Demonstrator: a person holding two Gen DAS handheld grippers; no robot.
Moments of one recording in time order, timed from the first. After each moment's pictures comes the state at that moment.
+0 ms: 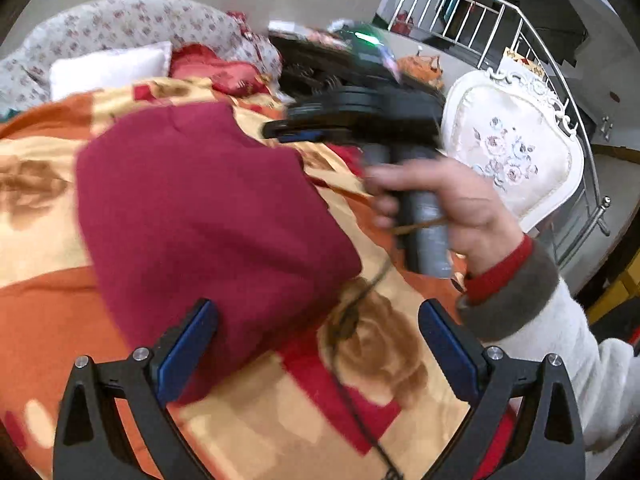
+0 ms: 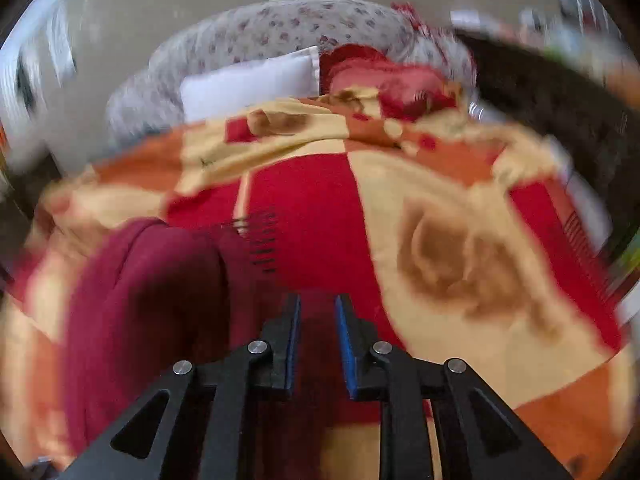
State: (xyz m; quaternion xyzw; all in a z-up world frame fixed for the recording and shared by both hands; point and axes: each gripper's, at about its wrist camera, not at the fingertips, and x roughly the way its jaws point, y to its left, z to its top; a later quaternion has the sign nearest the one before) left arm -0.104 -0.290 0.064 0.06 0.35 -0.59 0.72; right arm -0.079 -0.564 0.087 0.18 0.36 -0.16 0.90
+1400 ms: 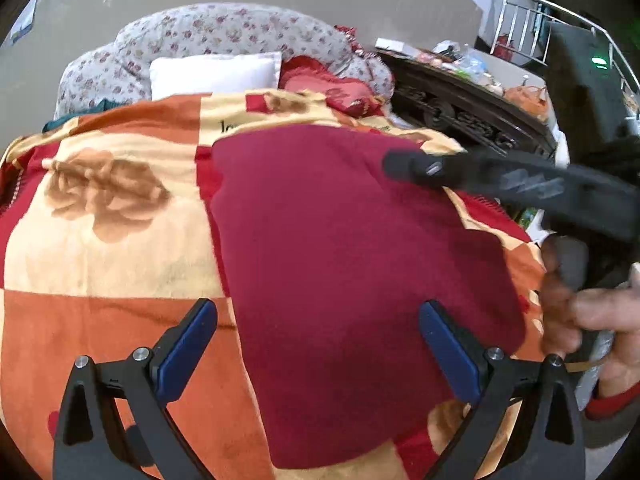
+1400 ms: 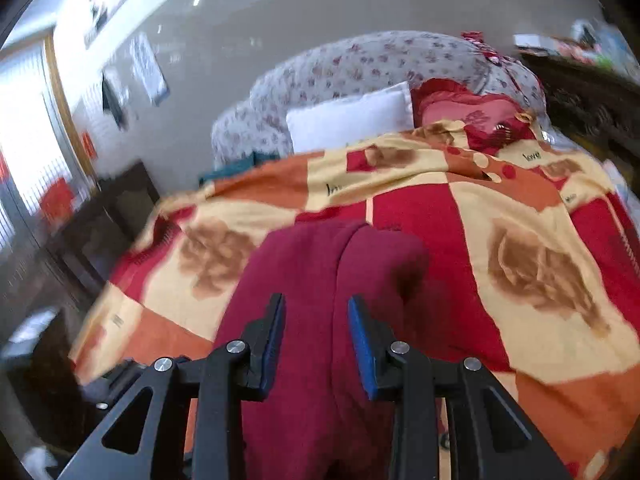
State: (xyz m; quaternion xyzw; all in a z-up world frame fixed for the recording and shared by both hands) left arm -0.047 -0.316 0.057 0.06 0.37 -0.42 0.83; right arm -0.094 -0.491 0.121 0.15 0.31 -0.05 0.94
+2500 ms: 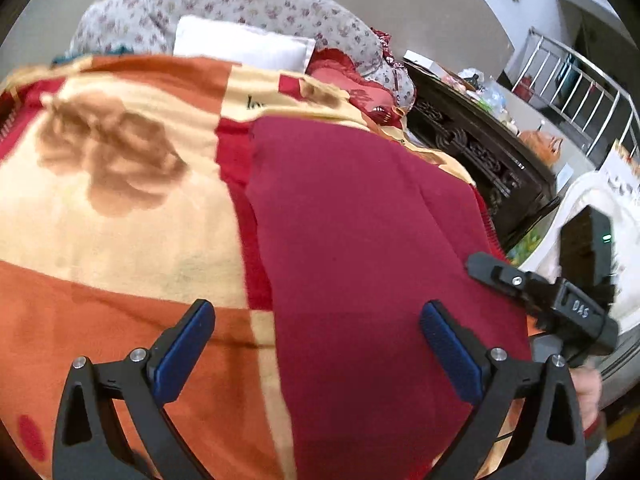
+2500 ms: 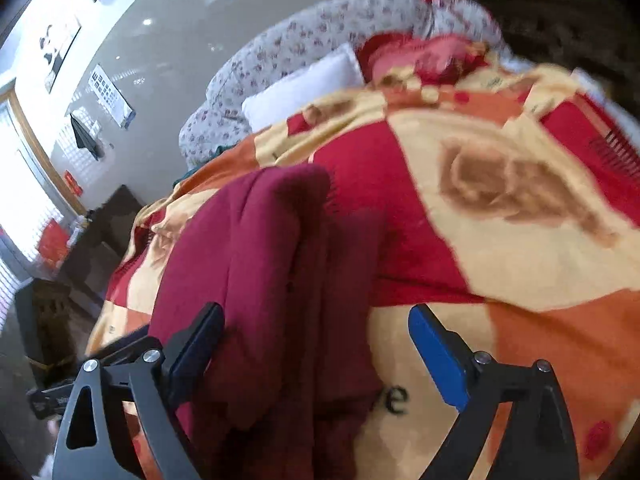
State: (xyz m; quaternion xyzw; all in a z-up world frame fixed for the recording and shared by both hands) left arm 0.008 -0.305 0.034 -0.05 0.42 -0.42 0.80; right arm -0.135 -0.555 0.056 0.29 0.32 -0.04 0.90
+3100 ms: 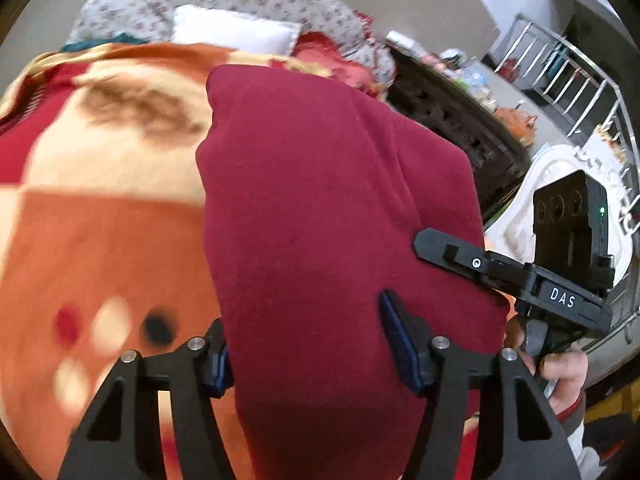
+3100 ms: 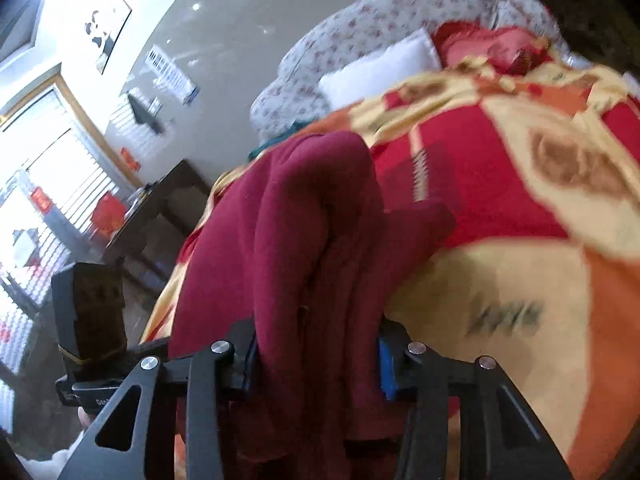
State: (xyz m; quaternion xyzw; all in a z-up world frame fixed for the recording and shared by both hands) left arm -0.071 -0.227 0.074 -0.01 0.46 -0.43 0.78; right arm -0.167 -0.457 0.088 0.28 0.32 0.07 0.90
